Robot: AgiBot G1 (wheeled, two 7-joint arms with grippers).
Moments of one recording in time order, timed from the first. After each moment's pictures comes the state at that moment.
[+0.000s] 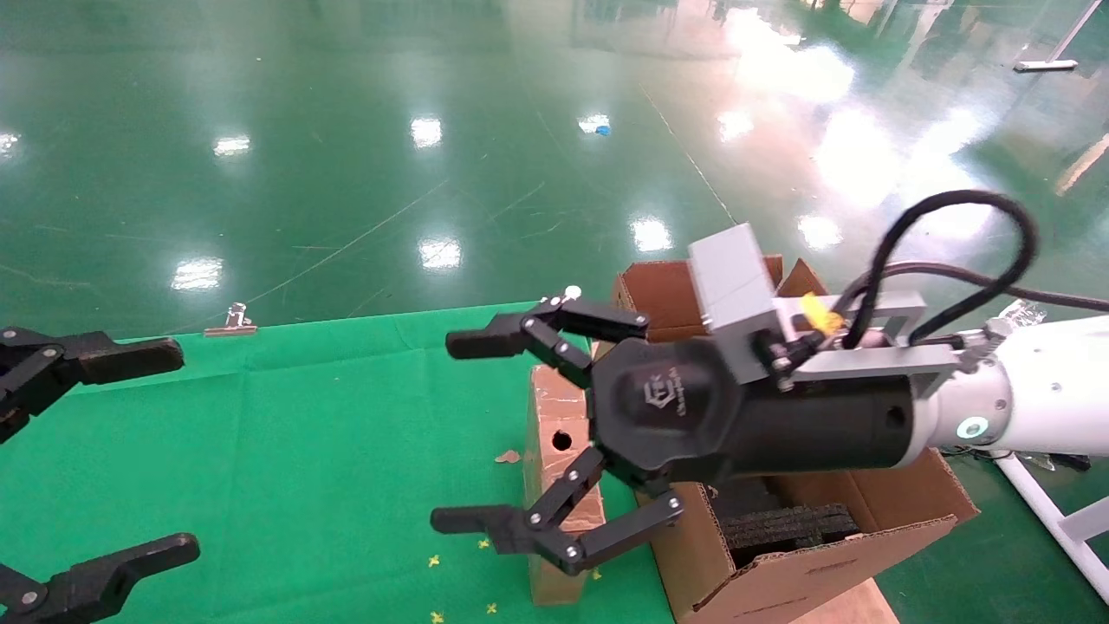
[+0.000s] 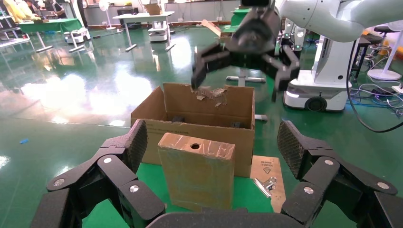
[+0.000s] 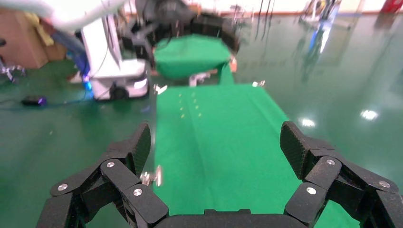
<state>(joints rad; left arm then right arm) -1.07 0.61 0.28 -1.28 0.73 1.50 -0.19 1.12 -0.63 -0.34 1.32 -0.84 -1.48 0.24</state>
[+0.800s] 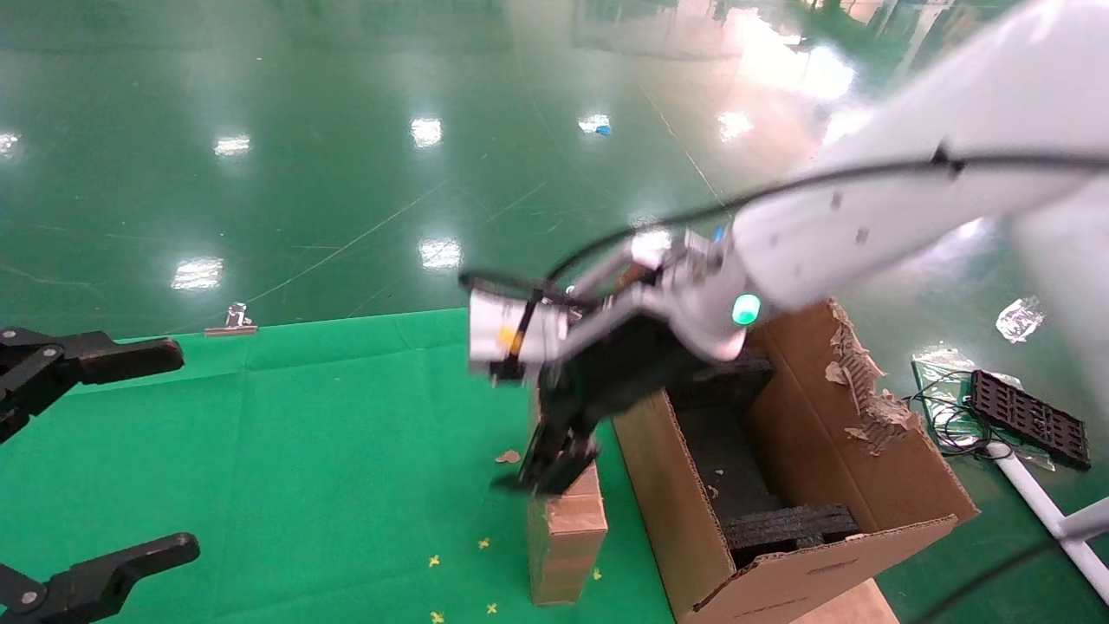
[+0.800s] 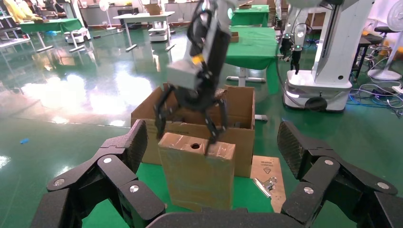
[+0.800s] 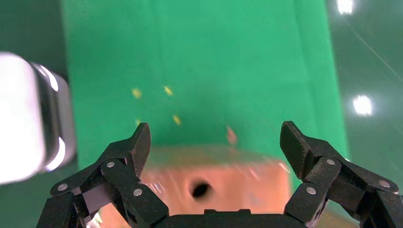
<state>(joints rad) -1.08 0.61 0.28 -1.28 0.73 1.50 -0.19 1.77 -0.88 -0.91 1.36 -1.57 -1.58 0.69</state>
